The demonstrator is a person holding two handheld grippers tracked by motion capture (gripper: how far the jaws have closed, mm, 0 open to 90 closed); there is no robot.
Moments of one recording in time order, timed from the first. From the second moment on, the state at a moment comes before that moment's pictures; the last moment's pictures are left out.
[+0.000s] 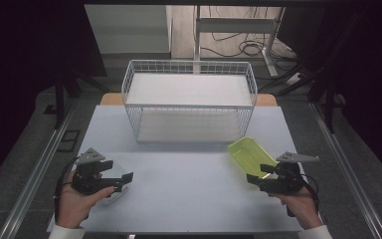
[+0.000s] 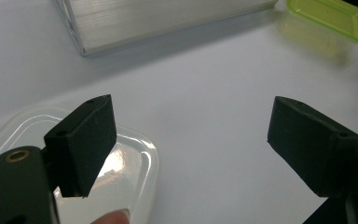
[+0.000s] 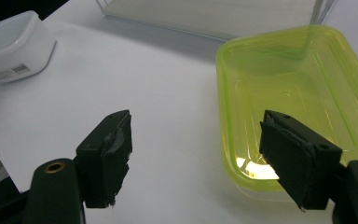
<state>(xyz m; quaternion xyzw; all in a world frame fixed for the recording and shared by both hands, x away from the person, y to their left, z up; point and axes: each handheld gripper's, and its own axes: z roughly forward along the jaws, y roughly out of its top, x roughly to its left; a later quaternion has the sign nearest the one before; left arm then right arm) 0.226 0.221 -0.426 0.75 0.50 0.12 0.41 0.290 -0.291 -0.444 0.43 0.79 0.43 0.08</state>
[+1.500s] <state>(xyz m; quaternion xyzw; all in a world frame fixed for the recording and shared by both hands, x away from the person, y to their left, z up) 0.236 0.220 -0.437 0.74 0.52 0.11 0.41 0.438 -0.303 -0.435 0.51 0.82 0.22 0.11</state>
